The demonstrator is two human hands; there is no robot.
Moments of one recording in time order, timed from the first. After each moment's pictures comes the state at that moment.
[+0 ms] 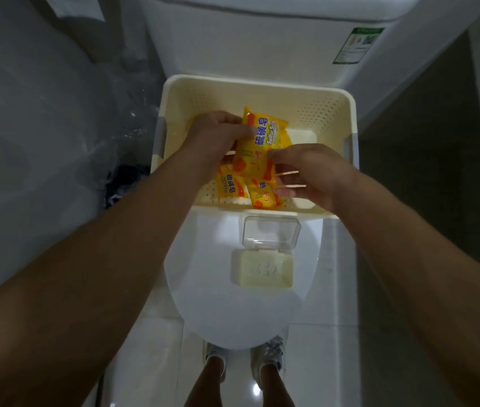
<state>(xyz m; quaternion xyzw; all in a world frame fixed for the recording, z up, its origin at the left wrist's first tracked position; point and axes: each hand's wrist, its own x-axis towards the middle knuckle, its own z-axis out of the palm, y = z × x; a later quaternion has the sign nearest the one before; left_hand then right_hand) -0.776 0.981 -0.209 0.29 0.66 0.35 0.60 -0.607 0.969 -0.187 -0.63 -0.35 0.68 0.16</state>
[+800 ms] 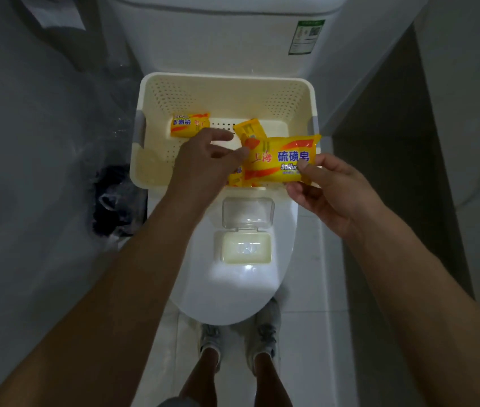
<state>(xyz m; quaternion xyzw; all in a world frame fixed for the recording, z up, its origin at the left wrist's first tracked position) -0.731 0.882 -0.169 0.40 0.67 0.37 0.50 -0.532 0.882 -0.165 -0.58 -0.21 0.69 0.38</state>
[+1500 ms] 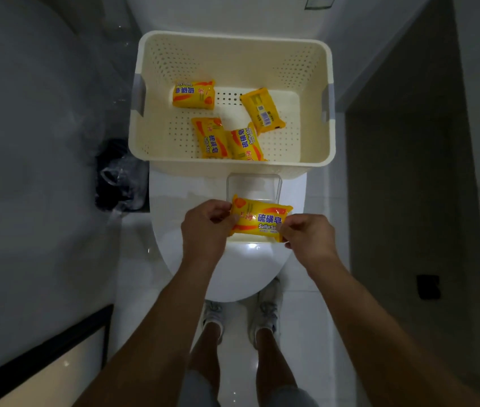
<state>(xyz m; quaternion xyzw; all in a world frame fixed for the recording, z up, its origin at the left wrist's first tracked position) -0.721 0.777 -0.280 0.31 0.75 0.34 0.47 -0.543 0.795 -0.269 -0.77 -0.39 0.48 0.16</state>
